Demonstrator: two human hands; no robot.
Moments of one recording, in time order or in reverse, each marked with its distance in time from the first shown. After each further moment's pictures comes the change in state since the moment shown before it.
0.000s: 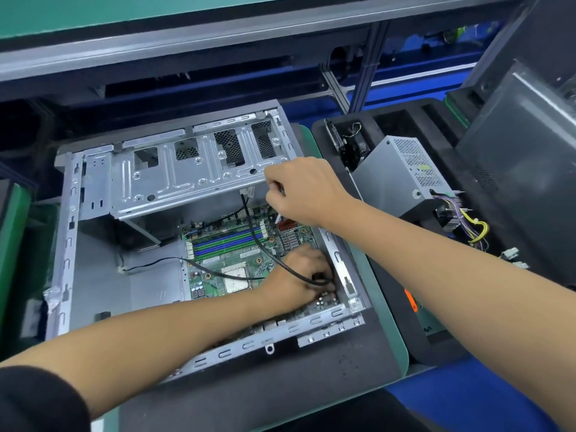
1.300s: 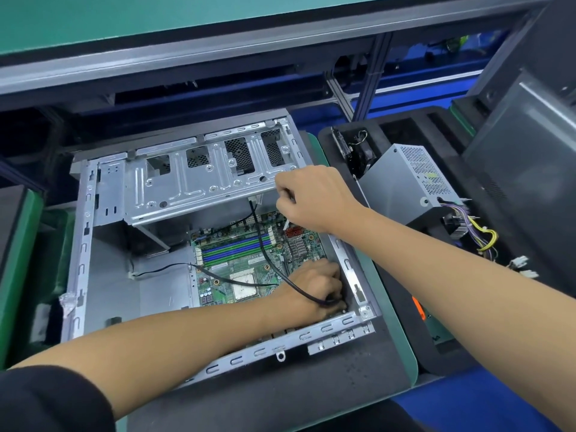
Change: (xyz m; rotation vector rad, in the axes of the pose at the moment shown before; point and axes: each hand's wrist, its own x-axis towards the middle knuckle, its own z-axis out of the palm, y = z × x) left_hand 0.003 0.014 -0.006 0.410 -0.300 0.075; right_hand 0.001 0.002 0.004 0.021 -0.007 0.009
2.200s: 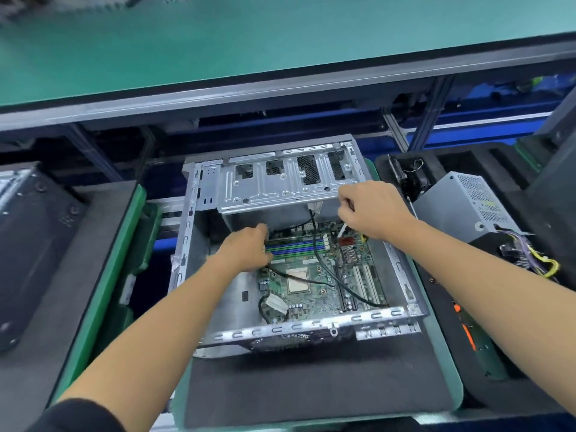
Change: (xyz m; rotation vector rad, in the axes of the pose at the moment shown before) left_hand -0.134 -0.106 -0.060 -0.067 0.007 -0.872; right_hand -0.003 -0.005 0.000 -0.095 0.024 -0.007
